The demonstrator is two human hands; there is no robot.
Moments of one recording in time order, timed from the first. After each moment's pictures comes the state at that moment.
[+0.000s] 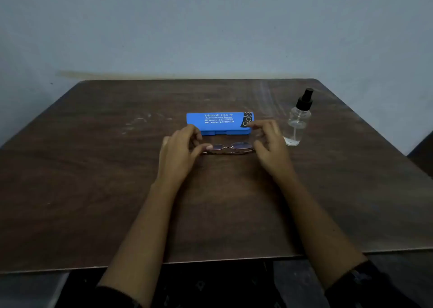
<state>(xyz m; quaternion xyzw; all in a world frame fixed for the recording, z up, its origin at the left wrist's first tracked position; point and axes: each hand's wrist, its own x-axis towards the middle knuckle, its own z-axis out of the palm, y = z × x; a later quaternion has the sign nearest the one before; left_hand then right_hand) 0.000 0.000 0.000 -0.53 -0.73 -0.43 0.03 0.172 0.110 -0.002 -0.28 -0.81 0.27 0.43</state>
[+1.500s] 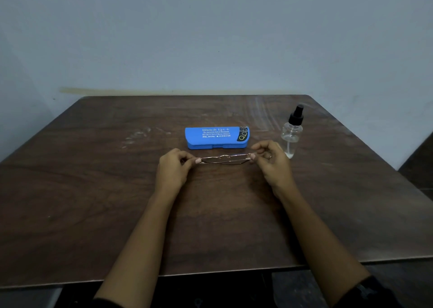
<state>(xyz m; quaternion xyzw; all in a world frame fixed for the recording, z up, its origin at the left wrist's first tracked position) -0.010 0.005 -0.008 -0.42 -0.78 -0.46 -0.05 0.178 0.117 -0.008 -0.31 -0.68 0.47 0.48</state>
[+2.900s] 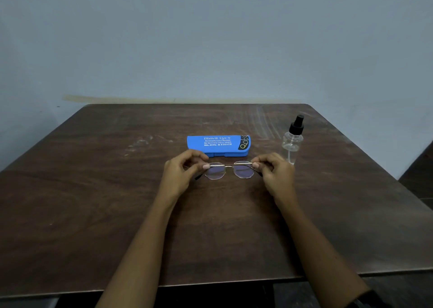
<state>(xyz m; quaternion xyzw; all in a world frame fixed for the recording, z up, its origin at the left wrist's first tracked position) 0.000 -0.002 0.007 -0.48 -0.64 -0.58 -0.15 0.180 0.112 -0.005 -0.38 -0.74 0.29 0.47</state>
